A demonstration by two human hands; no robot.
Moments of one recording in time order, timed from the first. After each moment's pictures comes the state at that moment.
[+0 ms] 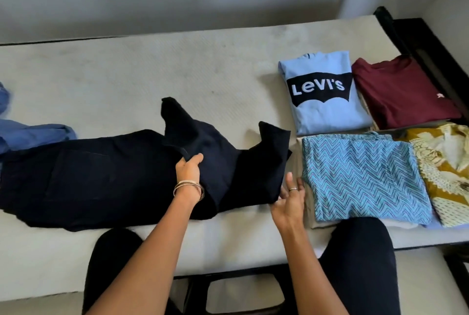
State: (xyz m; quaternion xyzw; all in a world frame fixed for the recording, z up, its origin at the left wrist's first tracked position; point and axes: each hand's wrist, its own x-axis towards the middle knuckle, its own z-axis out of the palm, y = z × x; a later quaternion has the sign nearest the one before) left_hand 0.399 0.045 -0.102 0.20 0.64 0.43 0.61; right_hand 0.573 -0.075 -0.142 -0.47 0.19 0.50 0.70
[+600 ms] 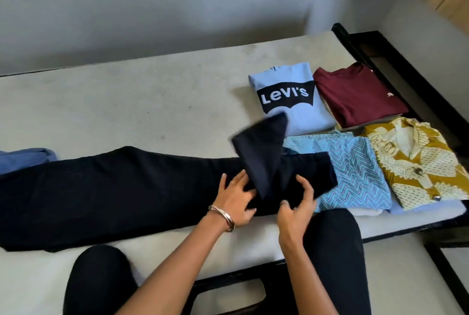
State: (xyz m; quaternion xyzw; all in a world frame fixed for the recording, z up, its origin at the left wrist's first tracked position) left_hand 0.483 -0.038 -0.108 0.93 0.32 -0.05 0.17; right_hand 0.598 -0.137 -0.106 -0.77 -0.15 0.19 0.59
